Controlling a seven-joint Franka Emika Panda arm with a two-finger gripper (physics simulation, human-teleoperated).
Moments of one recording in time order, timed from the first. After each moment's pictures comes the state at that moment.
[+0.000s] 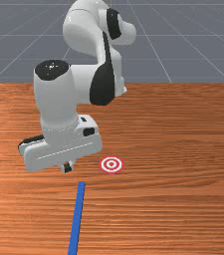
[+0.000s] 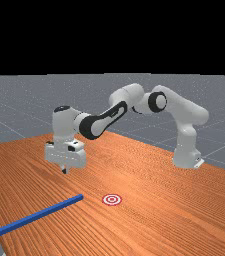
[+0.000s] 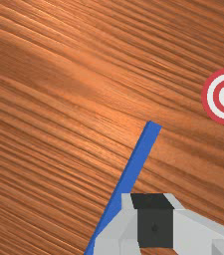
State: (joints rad) arm -0.28 1.06 0.24 -0.87 -0.23 1.92 -2.88
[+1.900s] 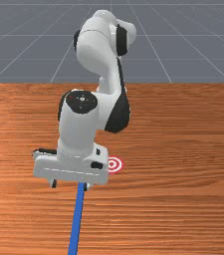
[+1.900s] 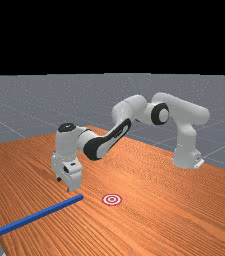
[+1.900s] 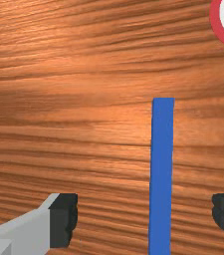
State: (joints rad) arm -0.14 1.21 0.08 -0.75 -0.30 1.96 -2.38
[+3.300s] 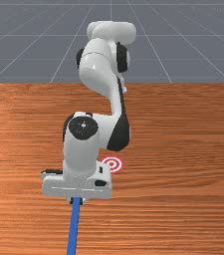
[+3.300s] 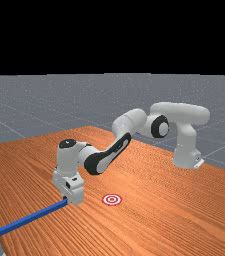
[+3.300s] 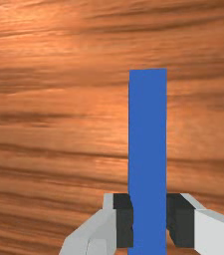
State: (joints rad) arm -0.13 1.42 0.10 -0.53 -0.26 1.95 -2.42
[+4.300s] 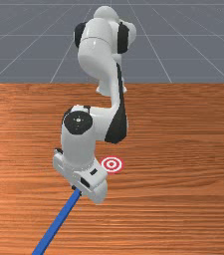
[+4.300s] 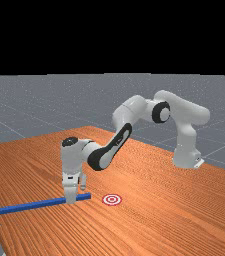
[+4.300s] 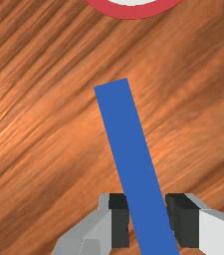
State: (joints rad) arm -0.10 1.16 -0.02 -1.00 -0.10 2.08 -1.74
